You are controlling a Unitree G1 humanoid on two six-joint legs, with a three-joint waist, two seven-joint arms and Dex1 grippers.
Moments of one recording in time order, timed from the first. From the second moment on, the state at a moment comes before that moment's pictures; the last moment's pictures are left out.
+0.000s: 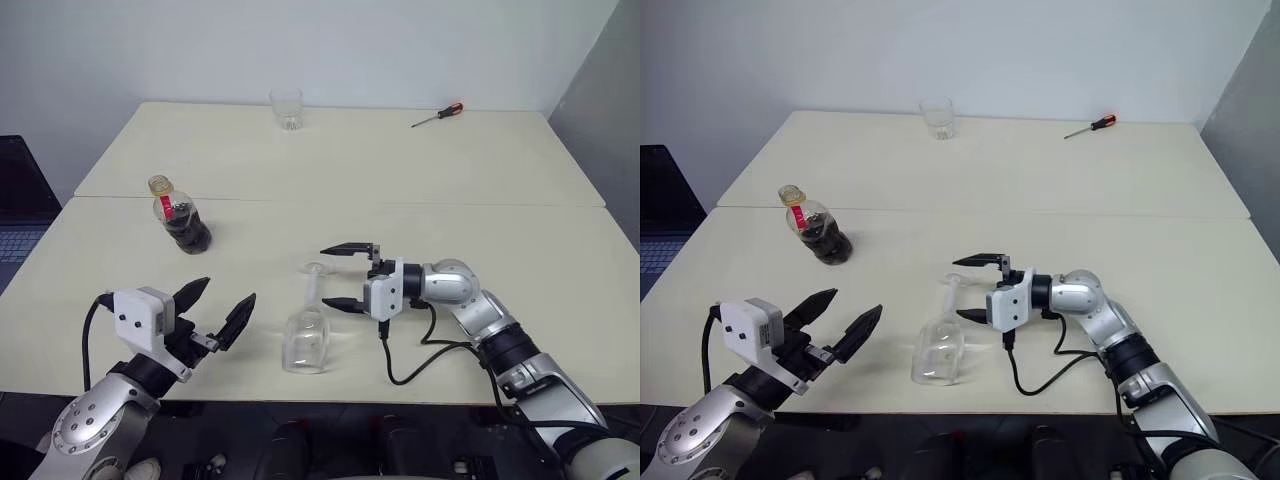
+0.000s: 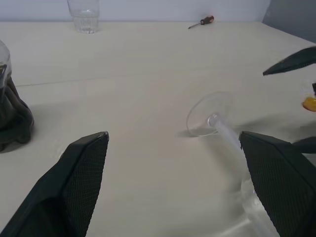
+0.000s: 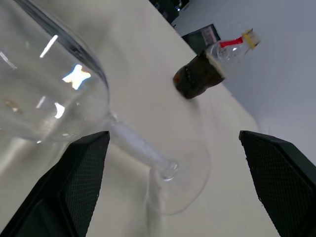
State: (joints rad) left arm 0.37 0.46 0.35 -0.72 -0.62 0.45 -0.43; right arm -0.64 -0.34 0.39 0.41 -0.23 -0.76 0.80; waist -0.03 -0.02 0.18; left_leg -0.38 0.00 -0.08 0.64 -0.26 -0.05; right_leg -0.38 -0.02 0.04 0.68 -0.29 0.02
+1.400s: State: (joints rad) left arm 0.37 0.47 0.36 -0.70 -0.62 0.43 -0.43; right arm -0.79 -0.33 0.54 0.69 -0.76 -1.01 0.22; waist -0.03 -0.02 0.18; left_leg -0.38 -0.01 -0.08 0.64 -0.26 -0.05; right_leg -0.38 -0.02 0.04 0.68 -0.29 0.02
